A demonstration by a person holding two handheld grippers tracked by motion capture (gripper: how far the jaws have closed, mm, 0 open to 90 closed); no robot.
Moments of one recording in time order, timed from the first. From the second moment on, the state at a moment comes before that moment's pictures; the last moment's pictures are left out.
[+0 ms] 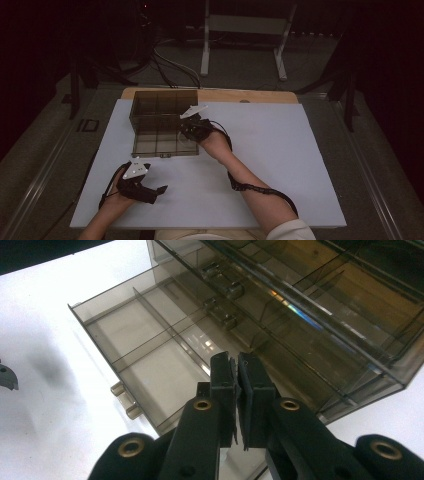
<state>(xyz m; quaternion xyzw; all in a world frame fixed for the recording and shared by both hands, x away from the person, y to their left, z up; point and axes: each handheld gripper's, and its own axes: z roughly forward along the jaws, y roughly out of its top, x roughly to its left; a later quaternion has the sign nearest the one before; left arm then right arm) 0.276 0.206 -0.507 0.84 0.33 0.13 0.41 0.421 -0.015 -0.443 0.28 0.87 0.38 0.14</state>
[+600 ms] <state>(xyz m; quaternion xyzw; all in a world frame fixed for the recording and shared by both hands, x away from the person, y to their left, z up) 0.276 0.206 -0.508 0.84 0.33 0.13 0.41 0.422 -0.016 -0.468 0.30 0.87 0.37 0.13</state>
